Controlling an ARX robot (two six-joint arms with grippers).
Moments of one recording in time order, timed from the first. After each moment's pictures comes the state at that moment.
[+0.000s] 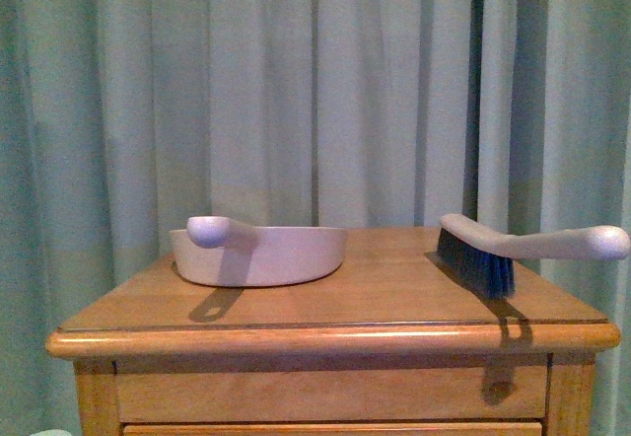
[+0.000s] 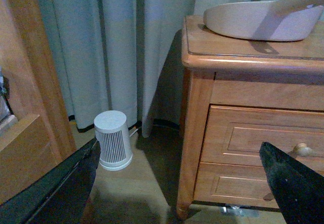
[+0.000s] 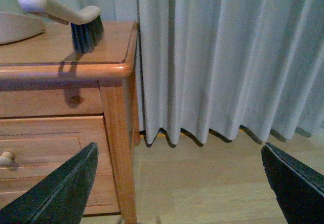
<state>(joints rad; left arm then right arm) 0.00 0.00 0.01 0.00 0.00 0.00 0.00 0.00 0.02 0.00 0.00 0.00</state>
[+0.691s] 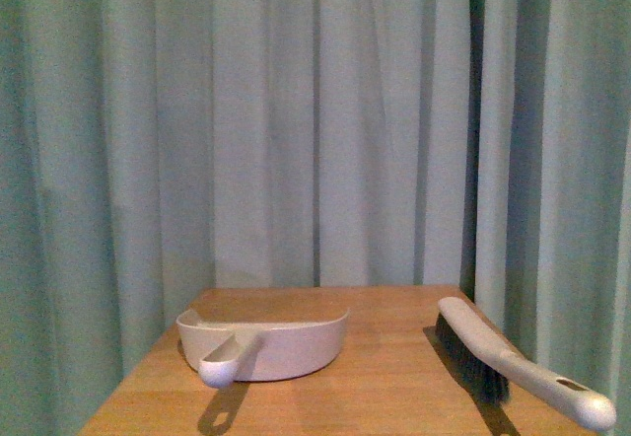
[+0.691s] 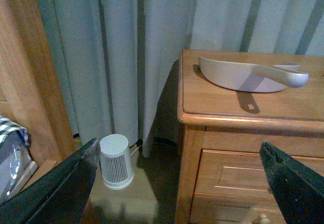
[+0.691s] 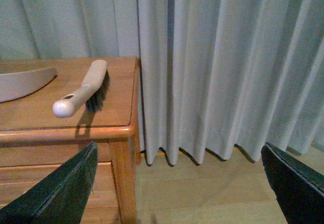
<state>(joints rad) 0.00 0.00 0.01 0.00 0.00 0.00 0.00 0.00 0.02 0.00 0.00 0.00</state>
